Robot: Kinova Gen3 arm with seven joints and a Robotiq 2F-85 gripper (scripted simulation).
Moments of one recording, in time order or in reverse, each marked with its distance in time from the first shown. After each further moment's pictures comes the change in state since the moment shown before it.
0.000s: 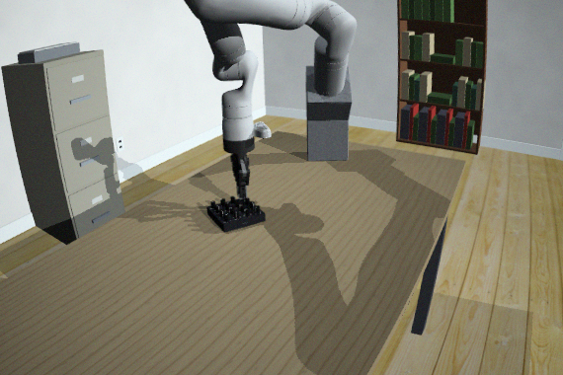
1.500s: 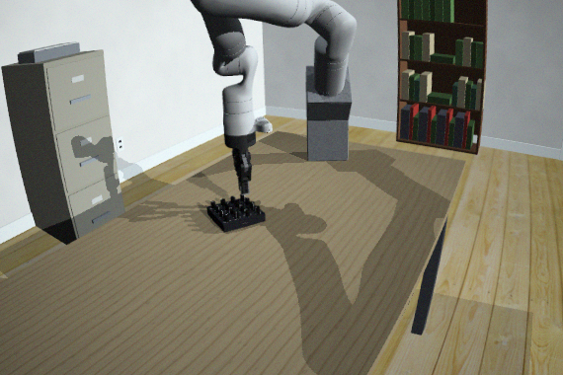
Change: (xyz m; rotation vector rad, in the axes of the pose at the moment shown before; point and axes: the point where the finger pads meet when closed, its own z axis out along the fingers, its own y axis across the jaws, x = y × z) arm 0.006 -0.001 -0.012 0.002 0.017 -0.001
